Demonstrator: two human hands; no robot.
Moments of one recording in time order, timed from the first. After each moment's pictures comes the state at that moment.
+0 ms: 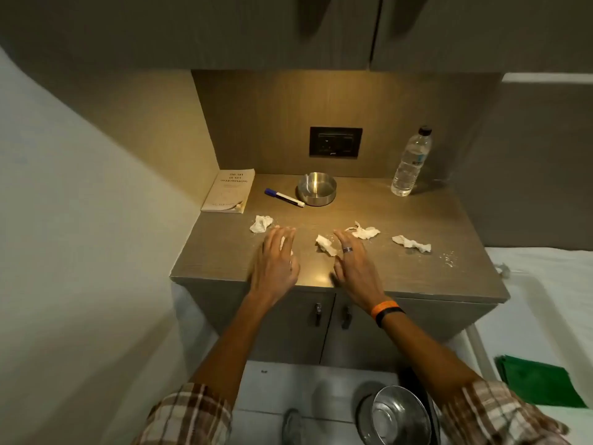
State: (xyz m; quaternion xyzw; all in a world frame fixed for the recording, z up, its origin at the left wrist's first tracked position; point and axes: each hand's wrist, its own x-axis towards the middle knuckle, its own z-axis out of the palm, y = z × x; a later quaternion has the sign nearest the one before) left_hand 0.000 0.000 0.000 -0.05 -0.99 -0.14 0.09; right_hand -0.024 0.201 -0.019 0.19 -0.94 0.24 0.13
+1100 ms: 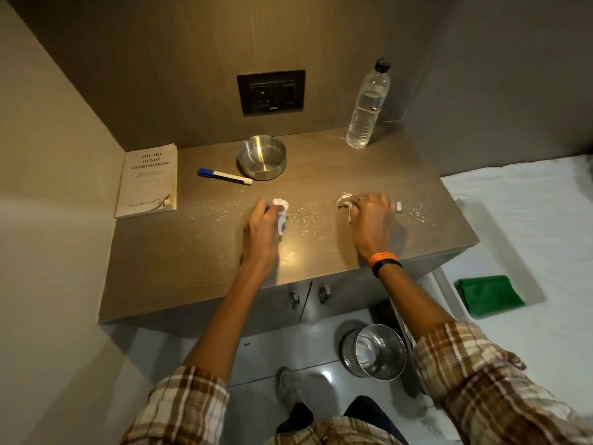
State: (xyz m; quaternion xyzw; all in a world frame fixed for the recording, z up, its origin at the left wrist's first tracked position) left_hand -0.104 0.038 -0.038 -0.04 -0.90 -0.42 0.05; right_hand -0.102 0.256 -0.032 -0.14 -0.97 0.13 0.14
